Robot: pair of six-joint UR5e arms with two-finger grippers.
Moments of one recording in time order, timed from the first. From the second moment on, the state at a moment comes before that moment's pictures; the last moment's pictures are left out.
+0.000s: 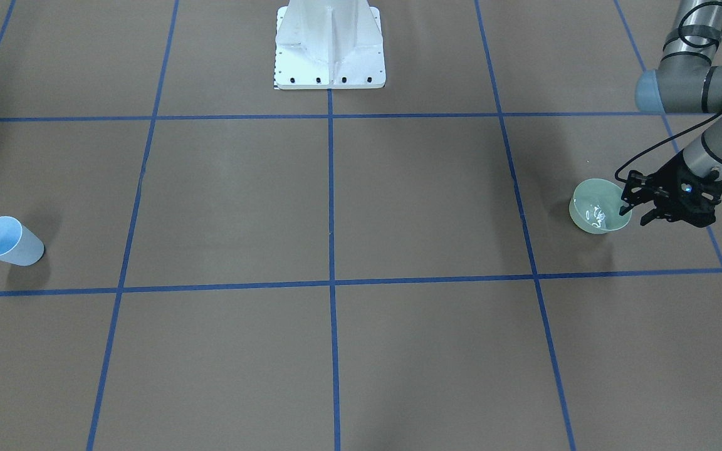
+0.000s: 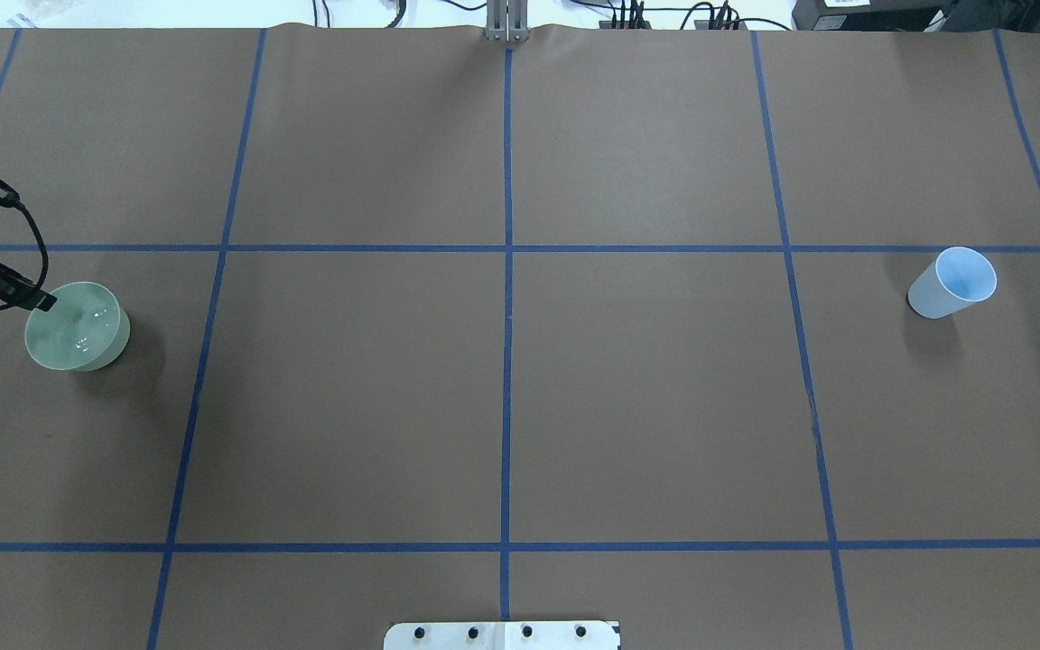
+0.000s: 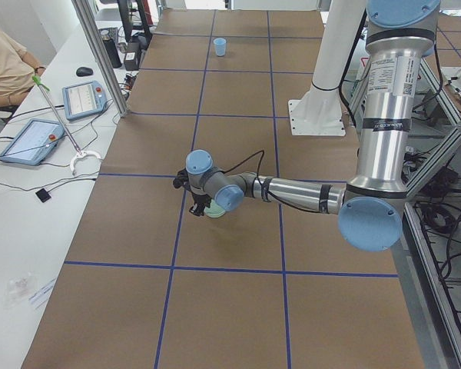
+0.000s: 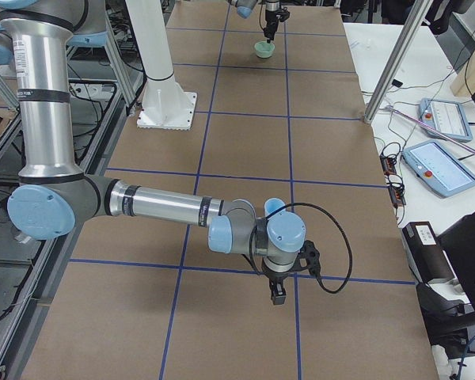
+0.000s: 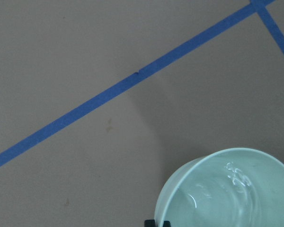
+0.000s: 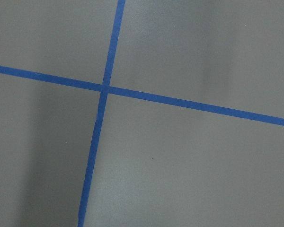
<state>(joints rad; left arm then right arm) -1.08 -1.62 -1.56 -2.10 -2.25 -0.20 1.60 -1.55 1.45 -1.49 2.30 -0.21</state>
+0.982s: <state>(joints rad) -1.57 -1.65 -1.58 -1.61 -2.16 0.18 1.60 -1.55 1.44 -1.49 2.31 -0.21</state>
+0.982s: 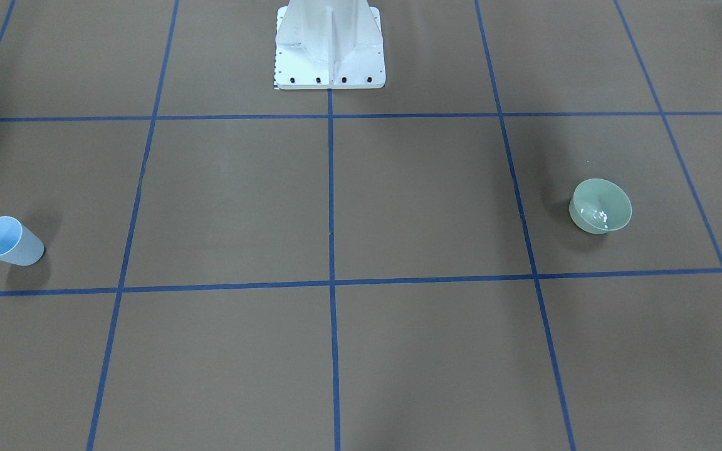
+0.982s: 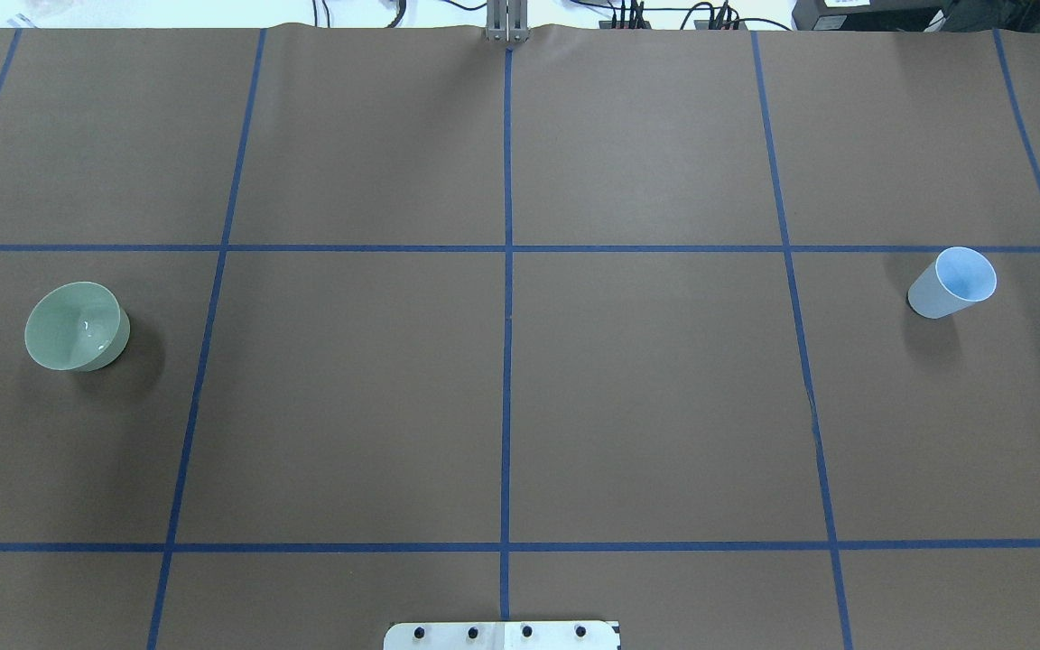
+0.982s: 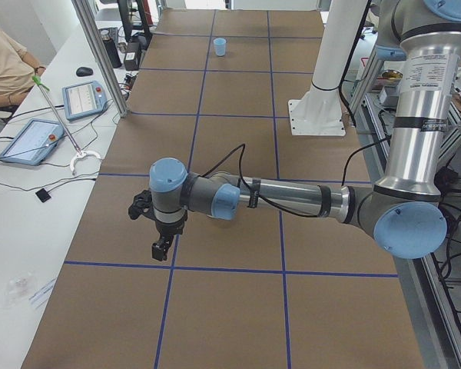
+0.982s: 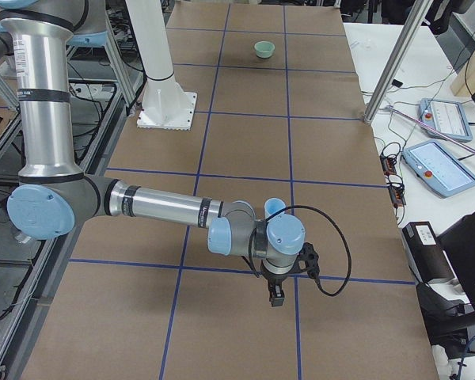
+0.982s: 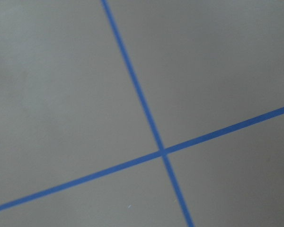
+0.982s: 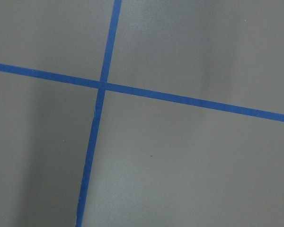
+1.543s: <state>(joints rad) -1.62 -1.61 -1.58 -1.58 -2.19 0.18 1.60 -1.55 1.43 -1.49 2.31 -0.21</state>
